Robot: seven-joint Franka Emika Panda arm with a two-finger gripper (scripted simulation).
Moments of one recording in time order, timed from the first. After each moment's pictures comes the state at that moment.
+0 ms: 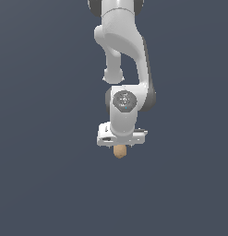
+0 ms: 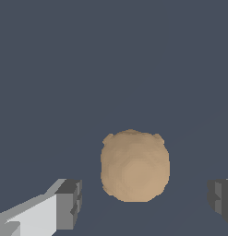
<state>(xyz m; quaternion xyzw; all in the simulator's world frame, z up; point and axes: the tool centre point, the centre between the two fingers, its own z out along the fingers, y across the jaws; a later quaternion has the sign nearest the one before) 0.056 0.031 0.091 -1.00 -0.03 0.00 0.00</state>
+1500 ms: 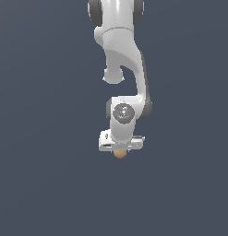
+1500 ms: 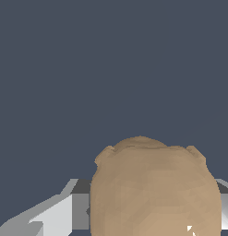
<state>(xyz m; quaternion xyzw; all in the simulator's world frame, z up) 0.057 0.031 0.040 -1.00 -0.03 0.00 0.00</state>
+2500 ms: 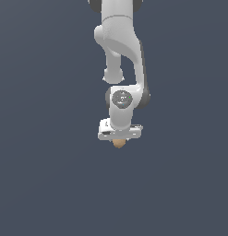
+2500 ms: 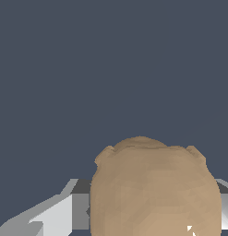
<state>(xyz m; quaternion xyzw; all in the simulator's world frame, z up) 0.008 0.028 0.054 -1.00 -0.03 0.00 0.00</state>
